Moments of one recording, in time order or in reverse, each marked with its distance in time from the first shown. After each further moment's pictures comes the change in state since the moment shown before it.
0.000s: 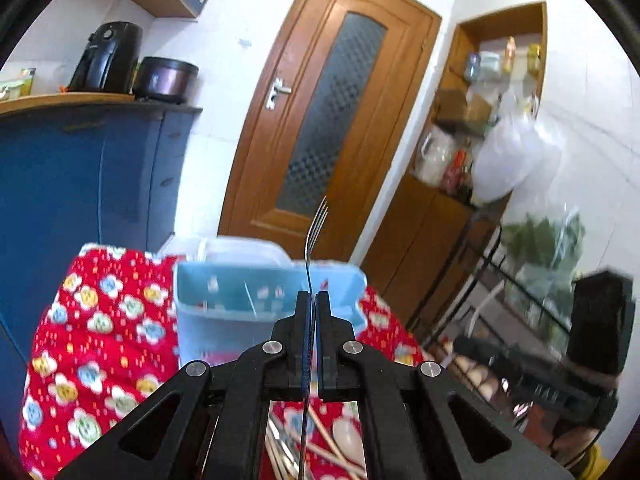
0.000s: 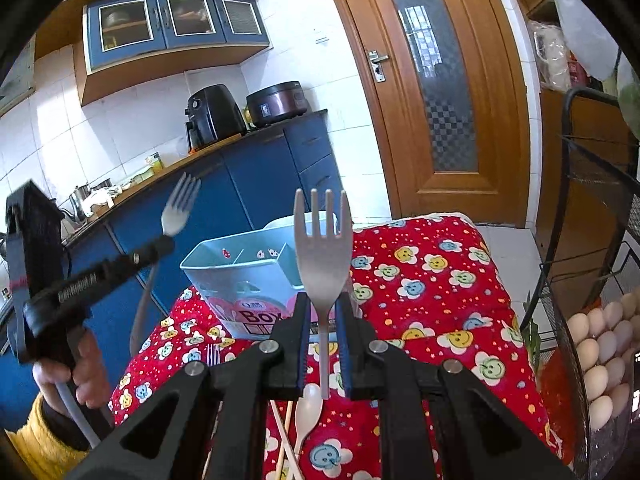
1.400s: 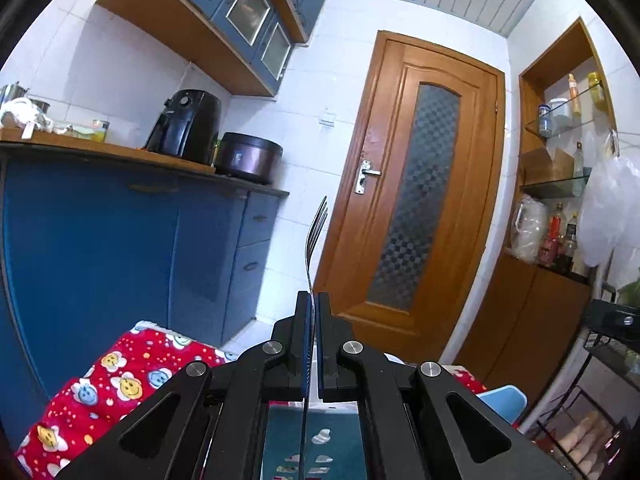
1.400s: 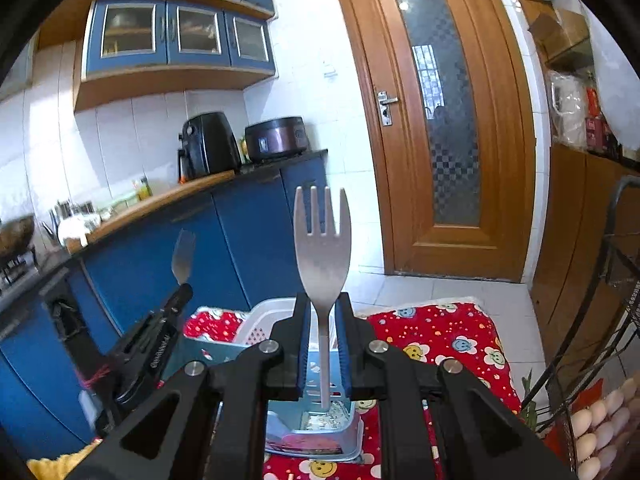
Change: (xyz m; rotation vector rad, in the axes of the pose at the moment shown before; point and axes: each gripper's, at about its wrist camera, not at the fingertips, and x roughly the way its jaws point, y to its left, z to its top) left arm 0.082 0.050 0.011 0.015 -0.356 0.350; right arm 0.072 0.029 0.076 -0.093 -0.098 -0.063
